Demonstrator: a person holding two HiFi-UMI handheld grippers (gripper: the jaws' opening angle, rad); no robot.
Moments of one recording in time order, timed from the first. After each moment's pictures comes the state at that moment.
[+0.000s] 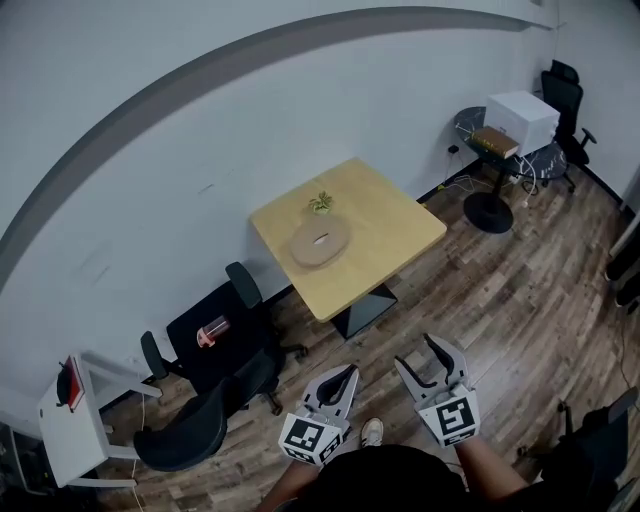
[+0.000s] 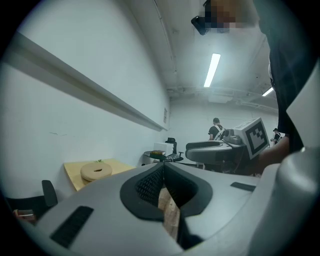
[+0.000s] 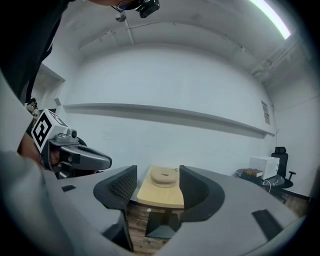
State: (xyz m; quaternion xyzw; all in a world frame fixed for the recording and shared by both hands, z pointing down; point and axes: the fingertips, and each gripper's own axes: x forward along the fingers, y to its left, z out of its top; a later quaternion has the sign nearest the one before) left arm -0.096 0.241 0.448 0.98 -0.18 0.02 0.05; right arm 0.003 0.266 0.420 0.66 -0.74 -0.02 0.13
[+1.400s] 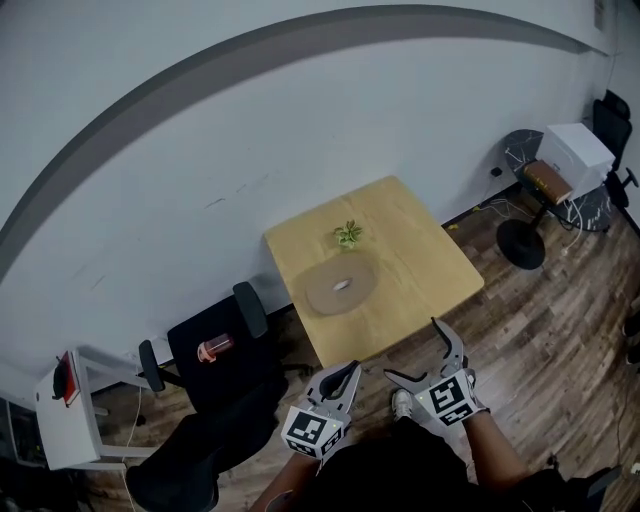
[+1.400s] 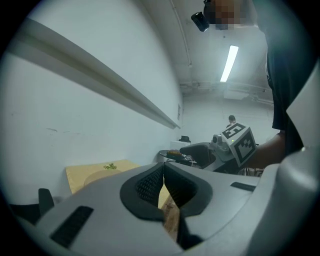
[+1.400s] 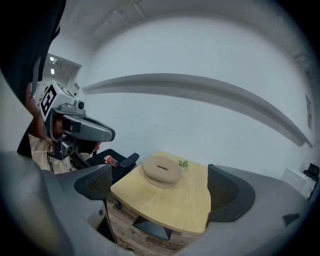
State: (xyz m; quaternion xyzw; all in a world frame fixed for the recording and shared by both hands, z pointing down) left arm -0.012 0.035 0.468 0.97 -0.24 0.03 0.06; right arm 0.089 0.029 0.485 0.55 -0.80 0.01 0.24
